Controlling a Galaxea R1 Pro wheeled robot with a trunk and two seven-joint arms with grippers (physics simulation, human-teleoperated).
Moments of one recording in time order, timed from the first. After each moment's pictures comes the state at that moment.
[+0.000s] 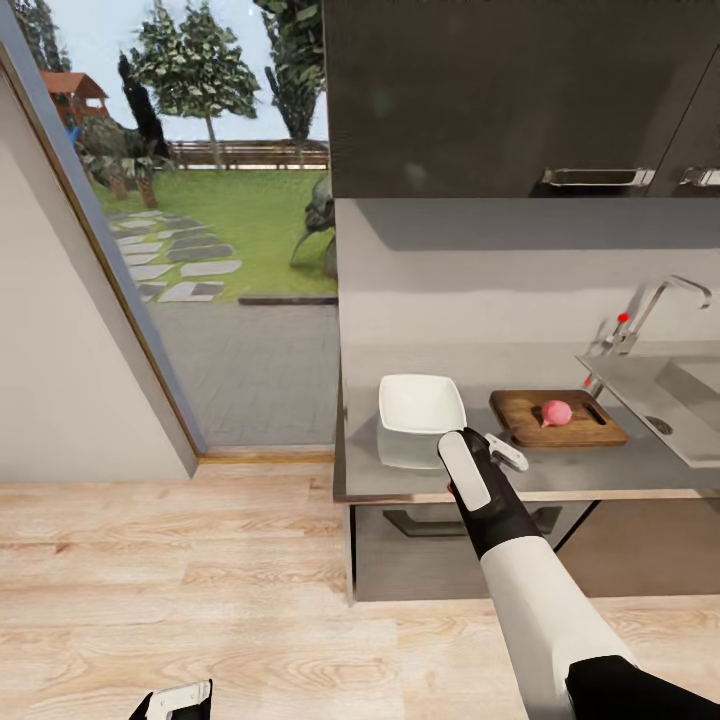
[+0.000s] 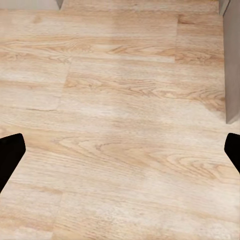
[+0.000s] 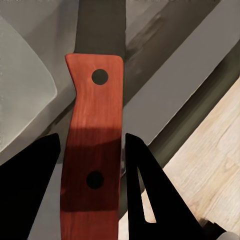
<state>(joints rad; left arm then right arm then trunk) -0.42 0.09 0.20 0.08 -0.07 -0.73 0.06 -0.85 0.17 0.05 -0.96 -0.74 0.47 -1.16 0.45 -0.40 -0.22</state>
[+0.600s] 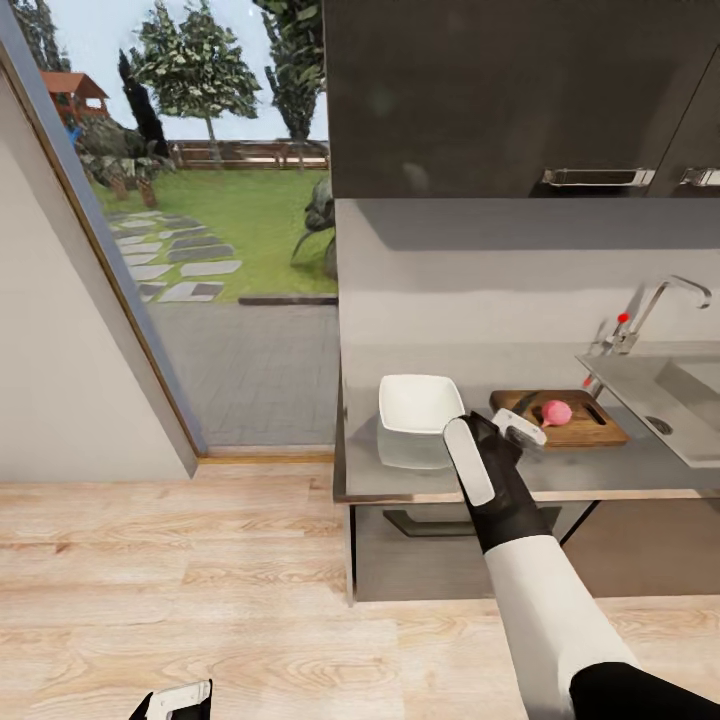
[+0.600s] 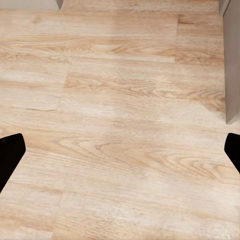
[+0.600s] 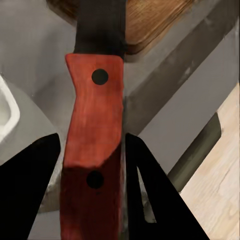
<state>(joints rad) -0.42 0.09 0.20 0.08 -0.07 -0.73 0.06 -0.85 0.17 0.05 -1.11 -0.58 0.49 -1.16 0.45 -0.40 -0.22</state>
